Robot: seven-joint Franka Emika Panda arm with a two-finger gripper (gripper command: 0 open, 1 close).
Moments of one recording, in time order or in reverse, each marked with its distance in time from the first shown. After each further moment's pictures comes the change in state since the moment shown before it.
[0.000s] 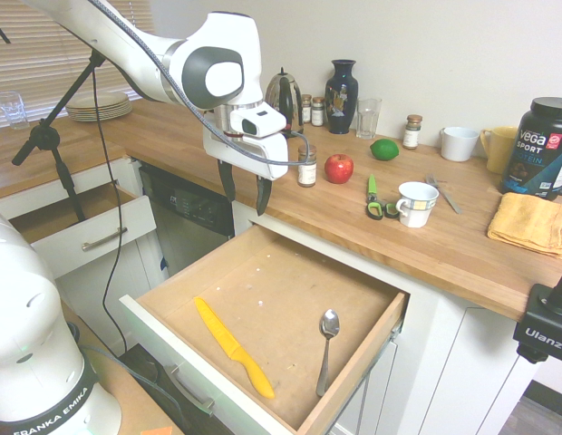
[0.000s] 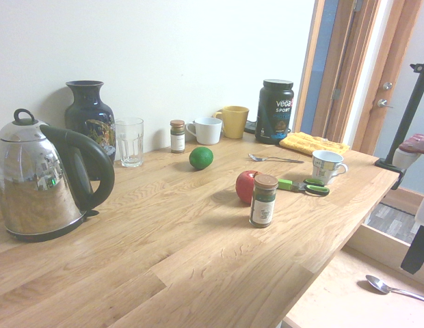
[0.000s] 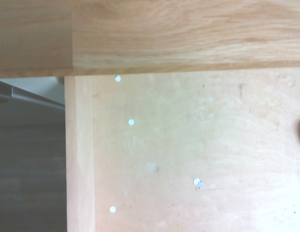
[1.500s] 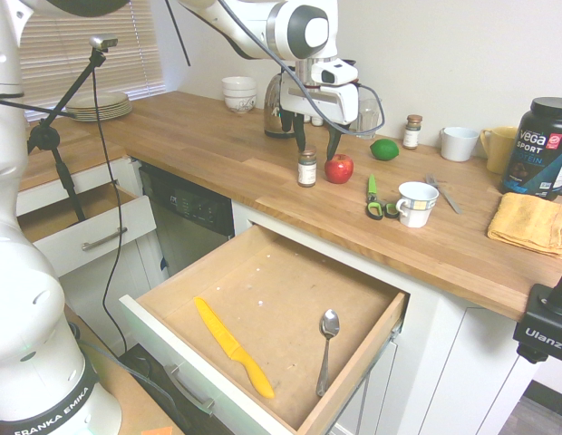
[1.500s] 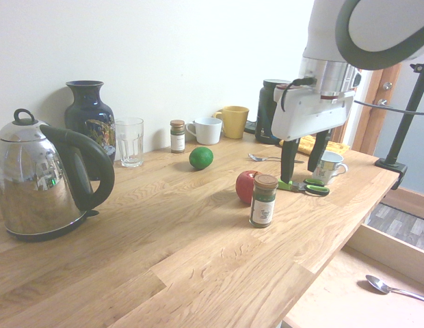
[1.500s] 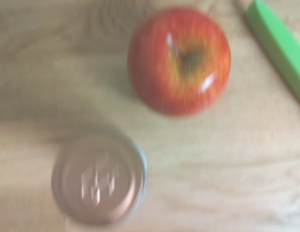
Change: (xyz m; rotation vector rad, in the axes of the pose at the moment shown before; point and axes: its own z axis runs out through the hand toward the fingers) arm 0.166 -0.156 -0.053 0.012 0.052 0.081
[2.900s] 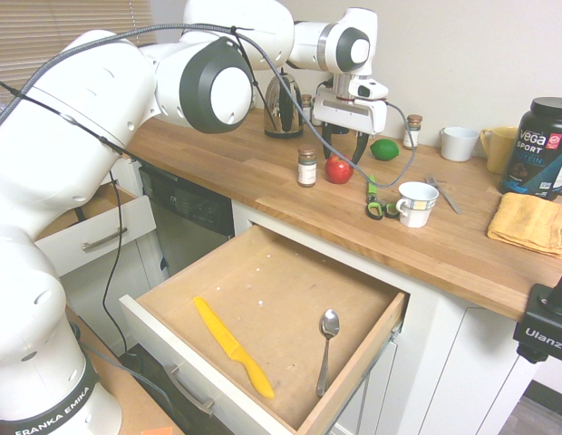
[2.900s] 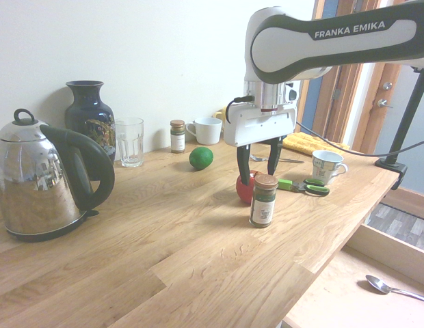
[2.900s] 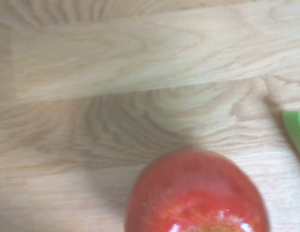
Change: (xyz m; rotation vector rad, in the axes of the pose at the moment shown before) arm 0.078 -0.081 0.062 -0.096 -0.109 0.008
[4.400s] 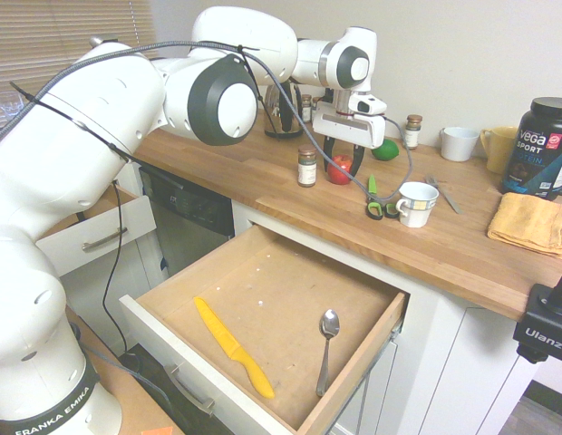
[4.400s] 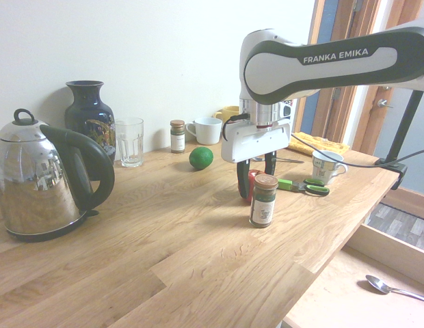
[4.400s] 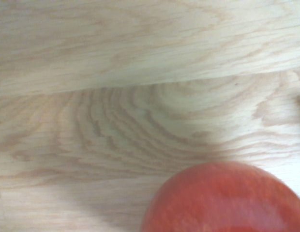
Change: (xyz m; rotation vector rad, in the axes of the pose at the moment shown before) arm 0.004 -0.008 0.032 -0.016 -0.011 -0.021
